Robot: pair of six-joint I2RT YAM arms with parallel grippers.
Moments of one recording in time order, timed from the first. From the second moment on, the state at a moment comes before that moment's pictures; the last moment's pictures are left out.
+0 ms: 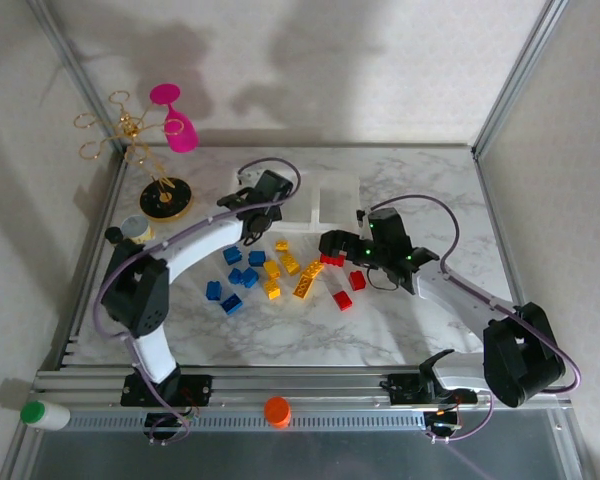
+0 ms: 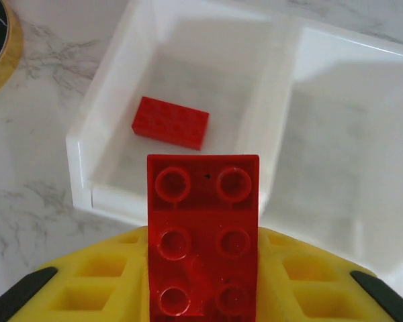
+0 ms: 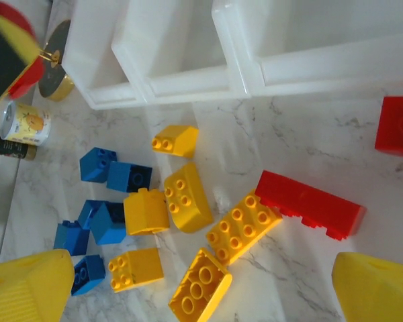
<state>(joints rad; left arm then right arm) -0.57 1.82 1.41 -0.53 -0.53 -0.70 0.52 1.30 0.77 -0.15 -0.29 0.65</state>
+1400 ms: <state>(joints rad) -0.54 1.76 1.40 -0.48 -0.36 -0.60 0.52 1.16 0.76 -0.26 -0.18 0.65</state>
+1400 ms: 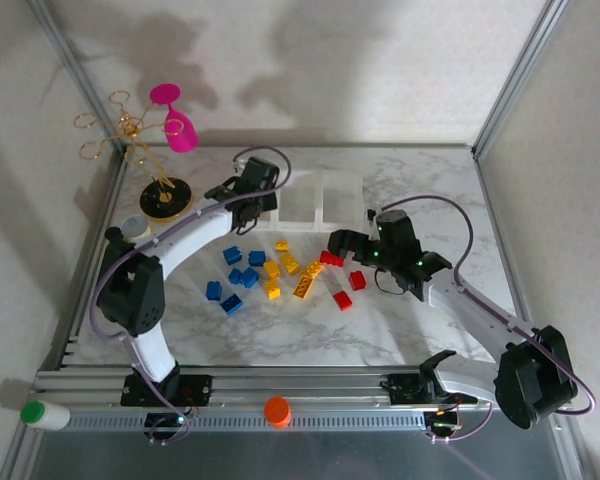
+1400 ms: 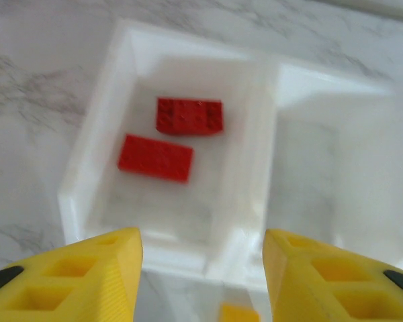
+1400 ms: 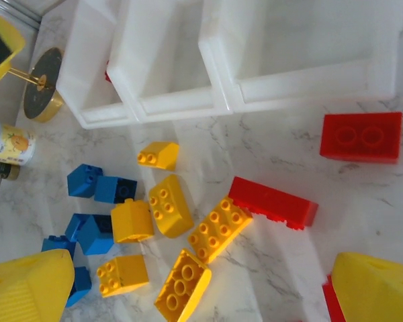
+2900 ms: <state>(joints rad) -1.15 2.07 1.41 -0.49 -0.34 -1.04 0.21 0.84 0.50 -0.54 -0.25 0.75</state>
